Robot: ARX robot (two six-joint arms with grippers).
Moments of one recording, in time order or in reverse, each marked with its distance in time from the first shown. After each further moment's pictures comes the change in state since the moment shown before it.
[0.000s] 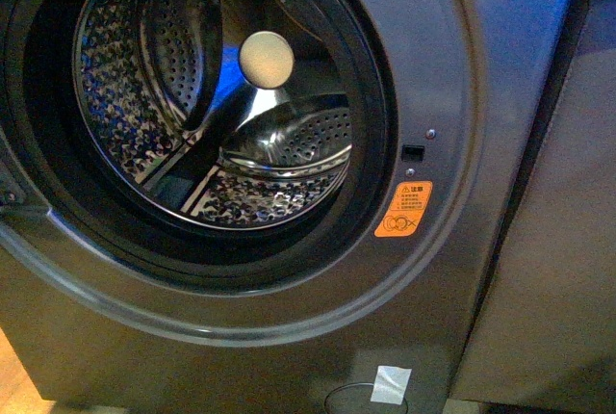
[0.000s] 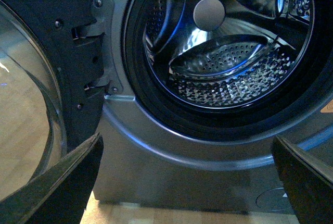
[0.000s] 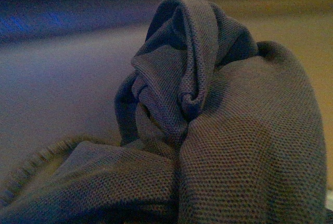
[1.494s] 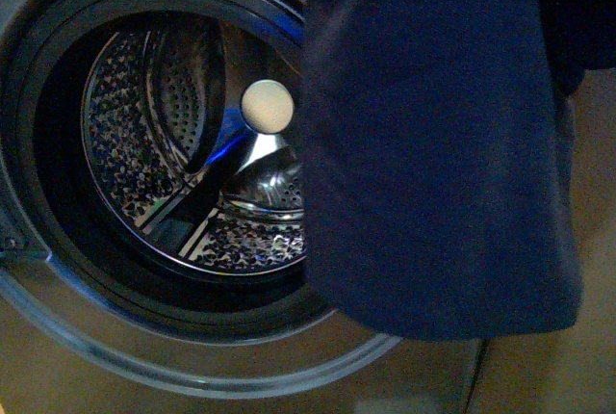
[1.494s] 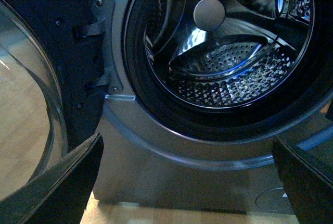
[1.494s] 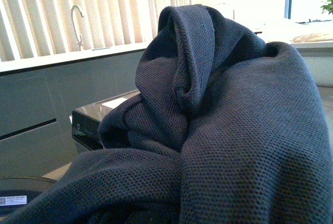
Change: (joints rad) left arm 0.000 0.000 0.000 0.000 0.000 0.000; right arm 1.211 -0.216 1.038 -1.172 0.255 0.116
